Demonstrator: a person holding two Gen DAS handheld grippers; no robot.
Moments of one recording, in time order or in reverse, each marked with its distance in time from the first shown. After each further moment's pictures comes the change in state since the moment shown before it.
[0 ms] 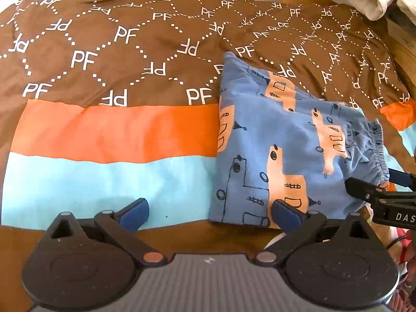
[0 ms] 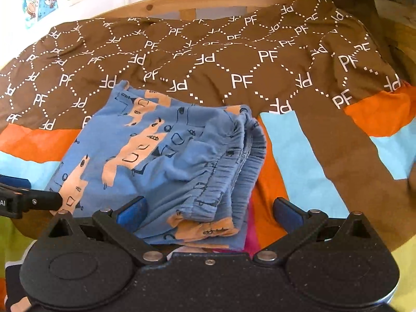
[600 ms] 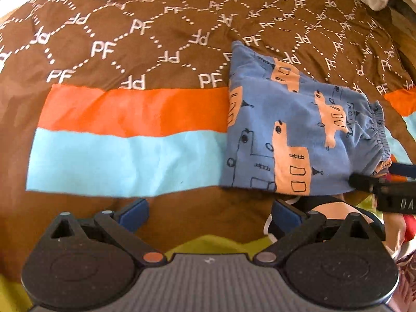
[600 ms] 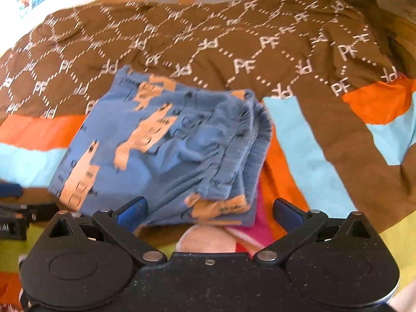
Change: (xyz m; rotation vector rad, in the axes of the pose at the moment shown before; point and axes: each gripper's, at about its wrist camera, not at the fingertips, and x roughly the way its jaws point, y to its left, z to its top) left arm -0.023 0.002 -0.018 -0.015 0.043 0.056; right arm -0.011 0.014 0.004 -0.011 0.116 -0.015
